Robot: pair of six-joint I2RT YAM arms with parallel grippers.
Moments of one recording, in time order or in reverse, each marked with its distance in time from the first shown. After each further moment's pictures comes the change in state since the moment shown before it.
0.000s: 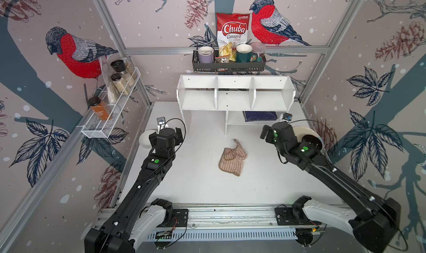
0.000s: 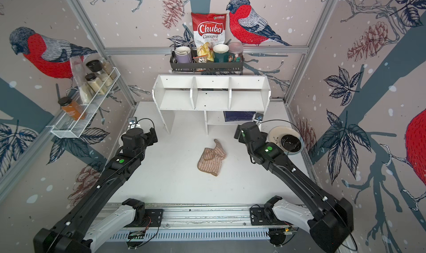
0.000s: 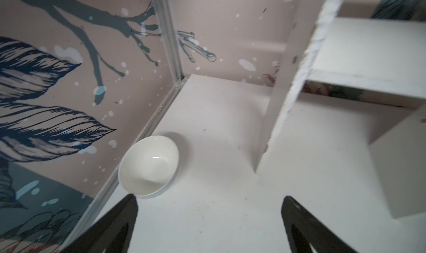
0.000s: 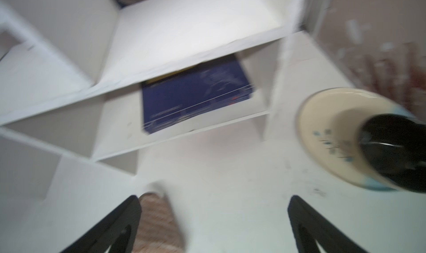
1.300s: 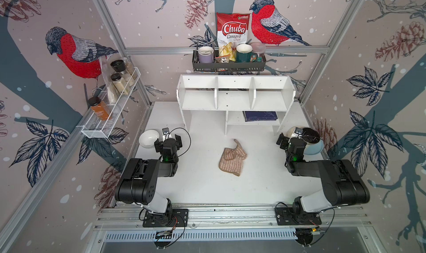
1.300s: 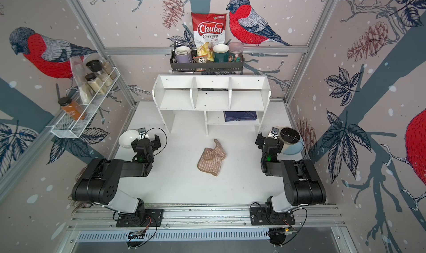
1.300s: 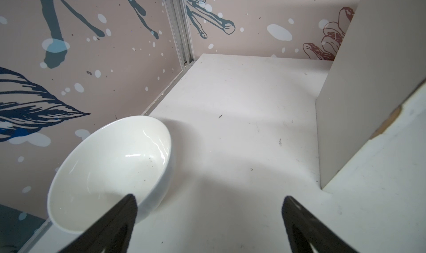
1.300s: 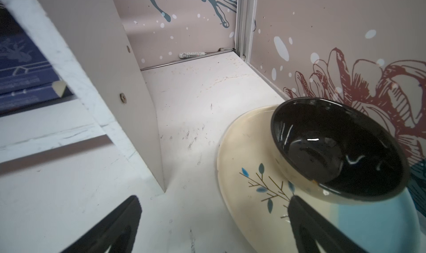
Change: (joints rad) left arm 0.130 0.590 -0.315 1.030 0.113 0.145; right arm -0.448 0.502 -0.560 1.318 -0.209 -0.443
